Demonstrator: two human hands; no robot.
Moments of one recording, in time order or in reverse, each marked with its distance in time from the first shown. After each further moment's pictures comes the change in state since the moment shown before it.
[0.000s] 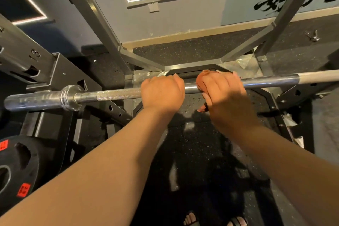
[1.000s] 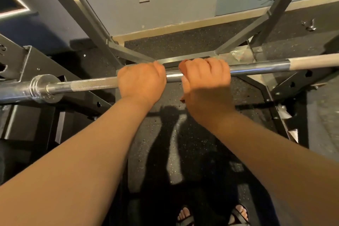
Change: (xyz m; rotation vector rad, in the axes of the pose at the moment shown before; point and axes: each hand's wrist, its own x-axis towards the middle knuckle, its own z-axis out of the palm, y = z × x) left_hand 0.014 -0.006 -0.002 0.189 -0.065 0.103; right_hand 0.020 -0.005 0.027 -0.012 0.327 0.095
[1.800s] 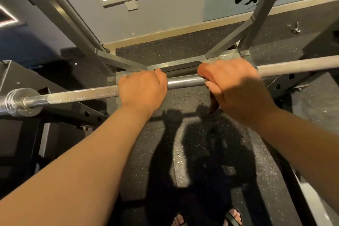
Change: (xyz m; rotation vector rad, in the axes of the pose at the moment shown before) left_hand 0.021 0.051 -0.022 -0.196 -0.028 -0.065; right_hand -0.003 0.124 -0.043 -0.070 -0.166 -0.219
